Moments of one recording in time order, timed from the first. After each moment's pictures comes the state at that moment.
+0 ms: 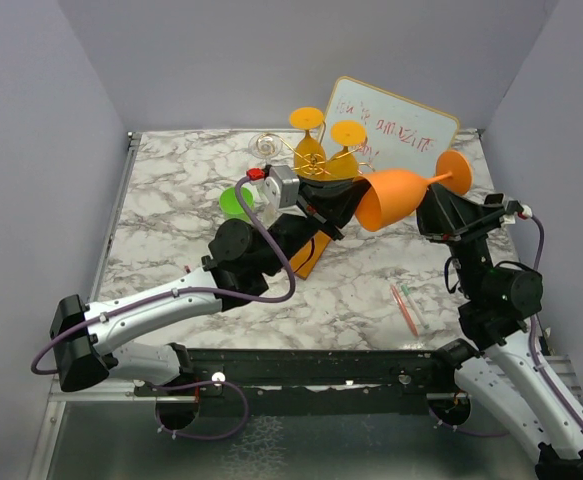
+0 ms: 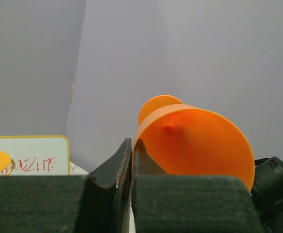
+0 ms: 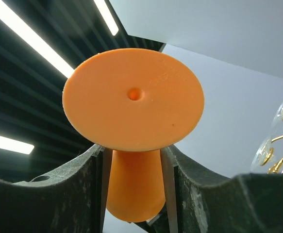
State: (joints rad) left arm -1.12 1.25 1.10 0.72 -0.15 -0.22; right arm 0.44 0.55 0.57 0.64 0.00 1.57
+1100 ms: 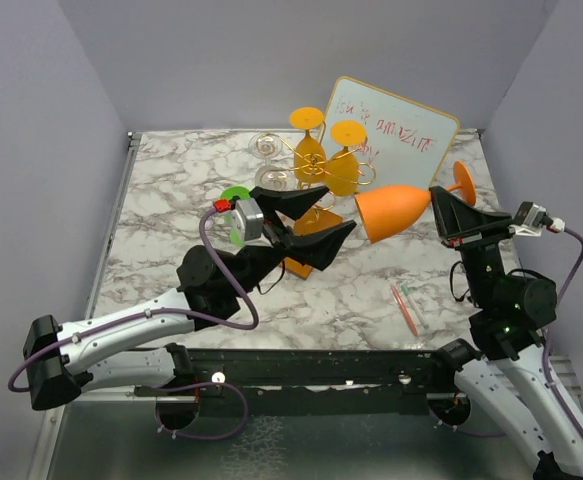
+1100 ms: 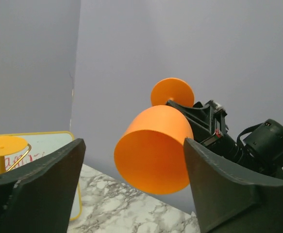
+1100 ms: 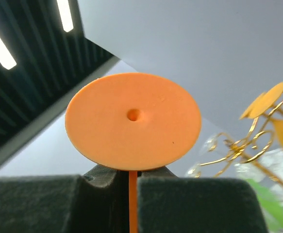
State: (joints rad) left arm -1.13 1.06 0.87 0.81 -0.09 -0.15; right arm 0.44 0.47 0.59 0.50 0.08 1.24
